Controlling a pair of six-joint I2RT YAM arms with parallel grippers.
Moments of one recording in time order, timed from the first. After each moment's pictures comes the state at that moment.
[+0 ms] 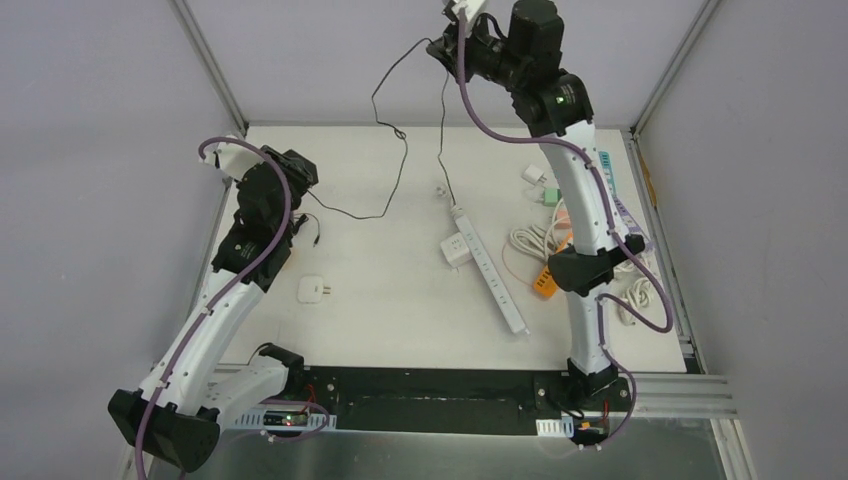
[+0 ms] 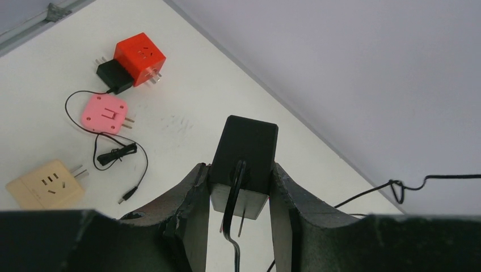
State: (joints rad) left arm -0.34 0.94 1.01 -0.15 -0.59 -0.37; right arm 0.52 2.10 2.77 -0.75 -0.42 -0.37
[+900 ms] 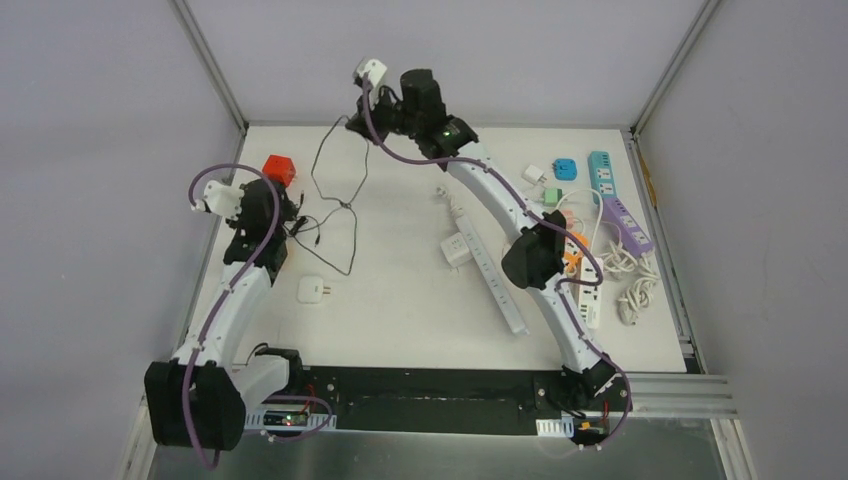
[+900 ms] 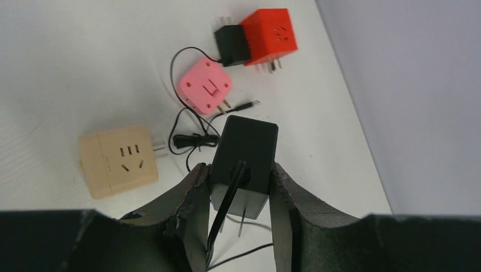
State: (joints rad) left arm -0.08 1.01 0.75 -0.10 -0.55 -0.65; right arm 0.72 2.42 2.65 -0.34 -0.48 -0.14
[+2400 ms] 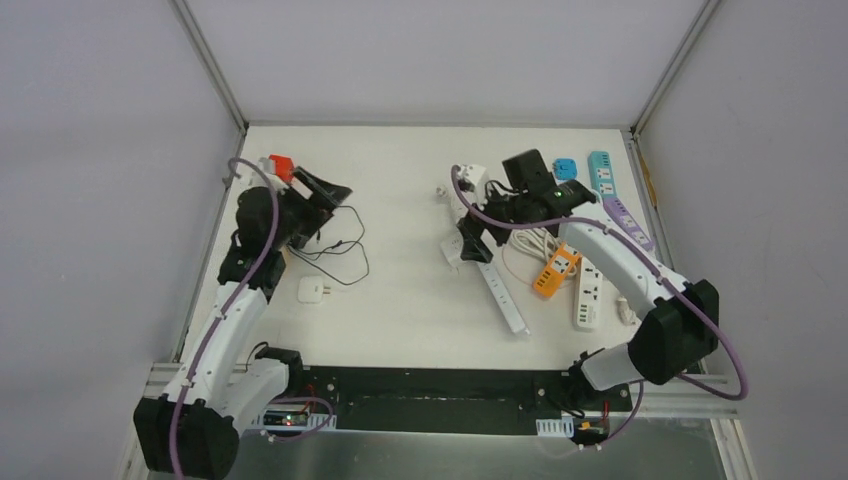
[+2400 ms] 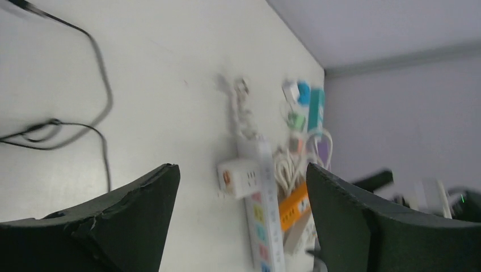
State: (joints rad) left arm -0.05 0.90 0.75 -0.08 0.24 -0.73; right arm 0.55 1.50 1.38 -0.81 -0.55 -0.42
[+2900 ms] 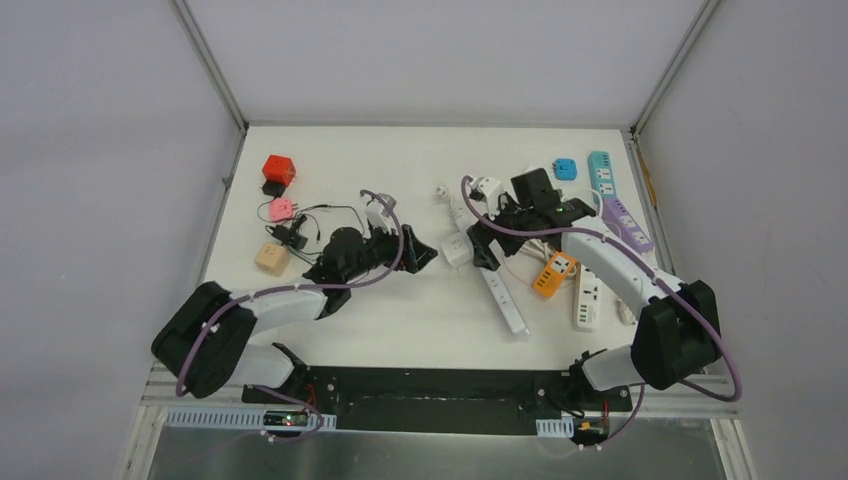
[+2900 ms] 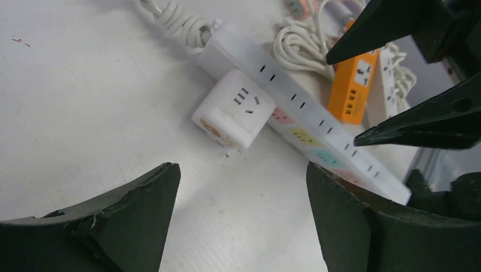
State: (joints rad) left arm -0.62 1.27 0.47 0.67 0.25 -0.34; right arm 0.46 1.41 1.09 -0.64 -0.40 -0.32
